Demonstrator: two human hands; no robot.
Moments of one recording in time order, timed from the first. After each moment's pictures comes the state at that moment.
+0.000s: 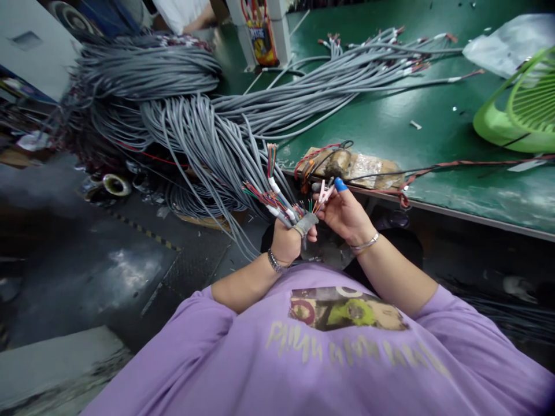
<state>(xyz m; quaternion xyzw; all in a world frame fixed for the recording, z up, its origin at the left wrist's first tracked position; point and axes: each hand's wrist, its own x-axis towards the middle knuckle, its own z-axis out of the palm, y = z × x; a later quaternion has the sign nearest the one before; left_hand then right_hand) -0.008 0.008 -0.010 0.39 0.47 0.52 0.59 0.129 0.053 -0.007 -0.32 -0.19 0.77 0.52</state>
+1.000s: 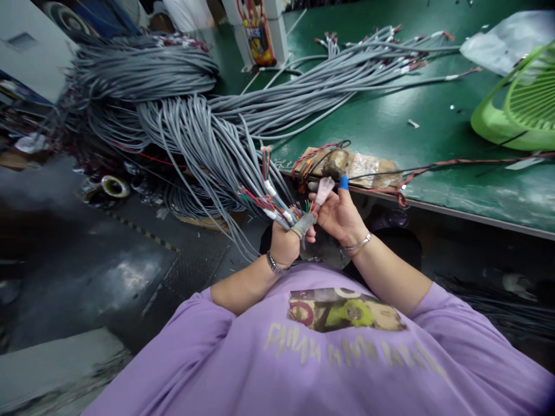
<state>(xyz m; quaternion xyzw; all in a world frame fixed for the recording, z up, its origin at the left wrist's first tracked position) -0.007 0.007 -0.013 0.39 0.46 0.54 0.58 0.122 0.058 -0.022 -0.27 -0.13 0.79 0.53</state>
